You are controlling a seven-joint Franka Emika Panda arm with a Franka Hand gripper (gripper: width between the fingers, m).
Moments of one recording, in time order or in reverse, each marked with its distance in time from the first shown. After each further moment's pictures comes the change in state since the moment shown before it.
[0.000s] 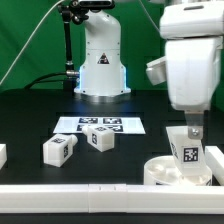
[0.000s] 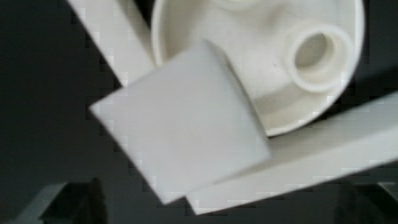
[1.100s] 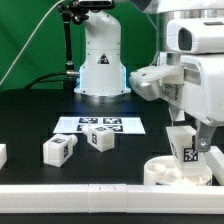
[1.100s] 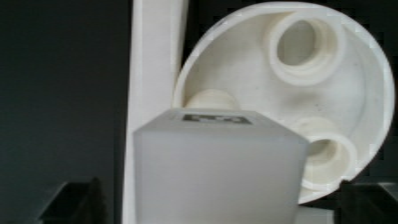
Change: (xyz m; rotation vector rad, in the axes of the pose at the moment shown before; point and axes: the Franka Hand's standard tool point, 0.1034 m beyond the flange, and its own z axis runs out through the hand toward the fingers) arm -0.010 -0.003 0.016 0.019 -0.026 -0.411
